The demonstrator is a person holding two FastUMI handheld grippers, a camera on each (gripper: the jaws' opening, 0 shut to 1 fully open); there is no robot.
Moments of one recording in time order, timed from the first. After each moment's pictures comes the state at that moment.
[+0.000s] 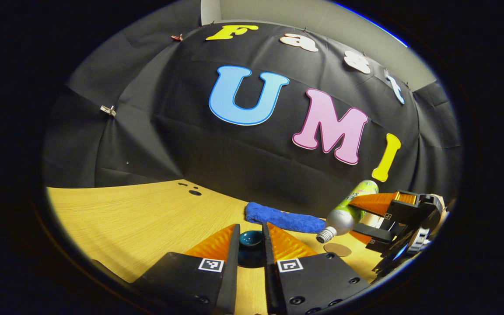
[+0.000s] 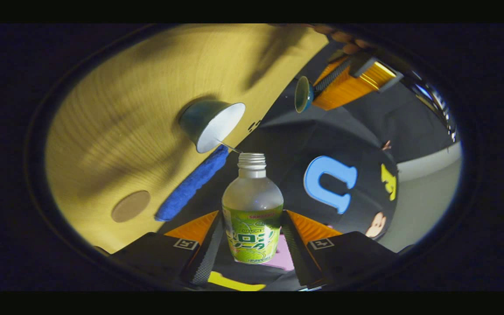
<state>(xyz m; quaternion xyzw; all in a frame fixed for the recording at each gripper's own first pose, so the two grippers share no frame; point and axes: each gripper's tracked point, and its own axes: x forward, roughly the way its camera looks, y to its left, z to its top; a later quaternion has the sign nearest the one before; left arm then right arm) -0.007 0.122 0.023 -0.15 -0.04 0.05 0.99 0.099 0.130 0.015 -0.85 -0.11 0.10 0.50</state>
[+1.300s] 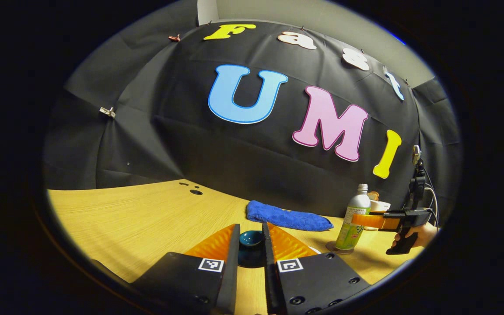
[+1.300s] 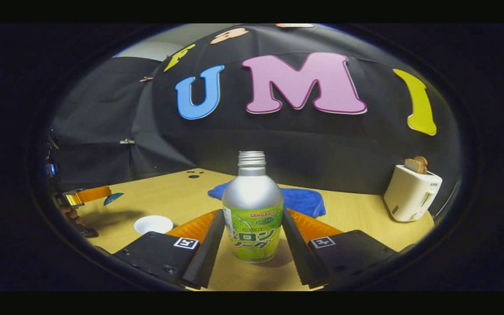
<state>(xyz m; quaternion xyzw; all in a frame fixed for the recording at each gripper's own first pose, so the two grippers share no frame) -0.006 0.121 0.019 -0.15 -0.03 0.06 0.99 0.145 0.032 0.010 -0.02 0.08 0.14 0.99</state>
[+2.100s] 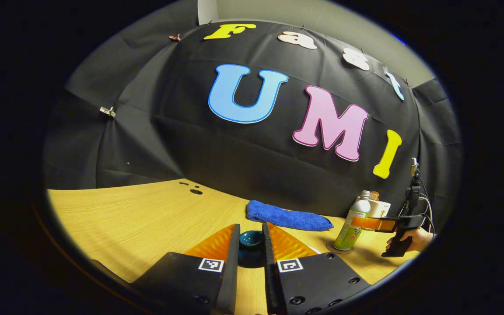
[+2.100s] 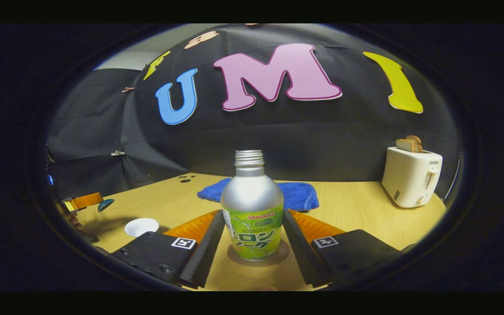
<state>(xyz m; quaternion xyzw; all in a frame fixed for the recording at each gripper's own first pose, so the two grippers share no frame) -0.005 0.121 0.018 -0.15 -0.03 0.06 0.99 0.154 0.009 -0.014 0.04 0.11 0.13 0.99</state>
